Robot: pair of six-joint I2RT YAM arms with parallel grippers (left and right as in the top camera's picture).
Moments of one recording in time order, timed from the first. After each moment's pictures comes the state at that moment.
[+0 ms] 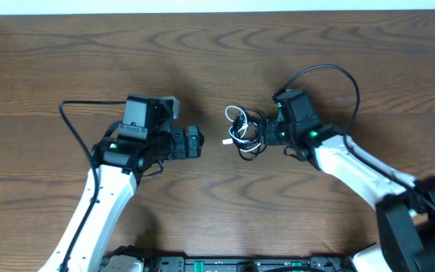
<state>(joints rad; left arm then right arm) -0.22 1.25 0.93 -0.74 0.28 -0.28 0.46 1.68 0.90 -0.20 -0.09 0.48</state>
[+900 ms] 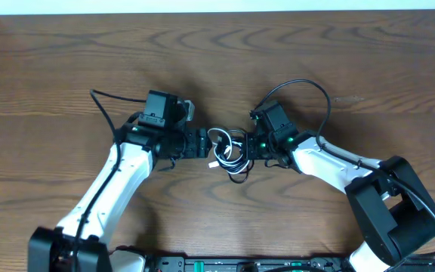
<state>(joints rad) -0.26 1.45 0.93 -0.68 0.33 -0.28 0.57 1.79 0.91 -0.16 -0.29 0.59</state>
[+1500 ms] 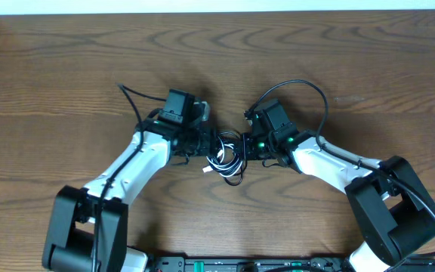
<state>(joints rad) -0.33 1.62 0.93 -0.50 0.36 -0.31 0.57 1.79 0.91 -0.12 -0.41 0.58</state>
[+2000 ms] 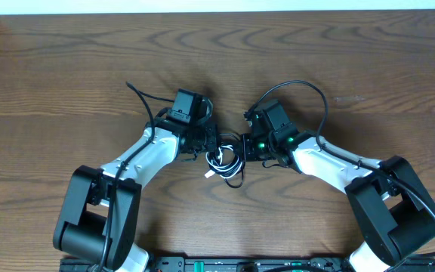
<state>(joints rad) -0.35 1.71 0.93 -0.39 0.35 -0.44 0.57 1.79 0.91 -0.13 -0.43 0.58</state>
